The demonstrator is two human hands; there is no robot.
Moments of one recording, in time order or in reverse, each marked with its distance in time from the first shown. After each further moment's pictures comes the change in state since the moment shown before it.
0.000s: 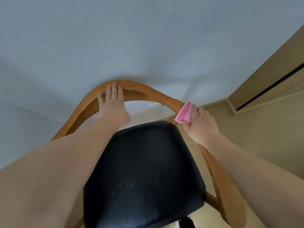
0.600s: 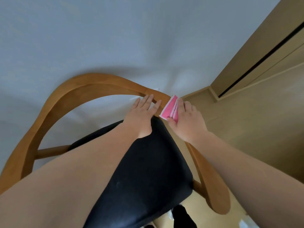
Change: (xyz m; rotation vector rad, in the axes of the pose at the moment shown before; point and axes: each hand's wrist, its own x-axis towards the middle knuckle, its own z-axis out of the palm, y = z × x) left_hand -0.018 0.130 0.026 -0.198 -0.059 0.559; right_hand -0.021 0.010 0.010 -0.004 0.027 0.057
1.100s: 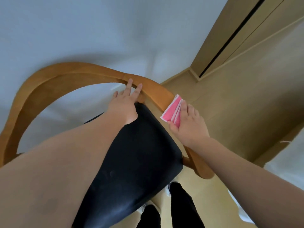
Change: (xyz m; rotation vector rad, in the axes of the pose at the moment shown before) left_hand 0.000 0.010 0.002 -0.068 -0.109 -0.081; right_hand -0.093 0.020 0.003 0.076 -0.093 0.213
